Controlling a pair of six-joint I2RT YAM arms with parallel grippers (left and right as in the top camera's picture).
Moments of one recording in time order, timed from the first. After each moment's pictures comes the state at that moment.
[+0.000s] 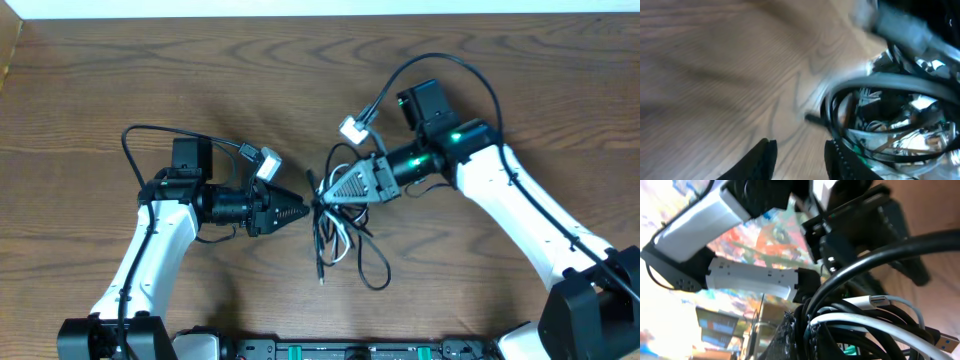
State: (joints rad) left arm 0.01 1.40 0.82 -0.76 1.18 0.53; right arm 0.43 1.65 1.26 -0.71 -1.40 0.06
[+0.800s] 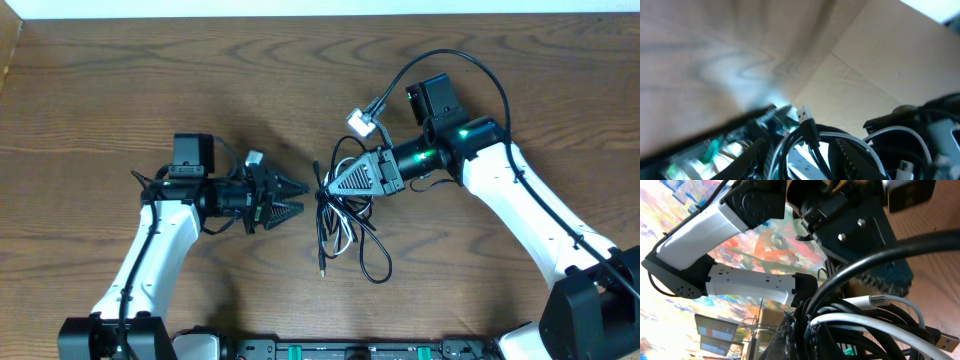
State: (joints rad) left arm -0.02 1.40 0.82 -0.67 1.16 -0.92; right arm 0.41 1.65 1.26 -0.68 -1.39 0.09
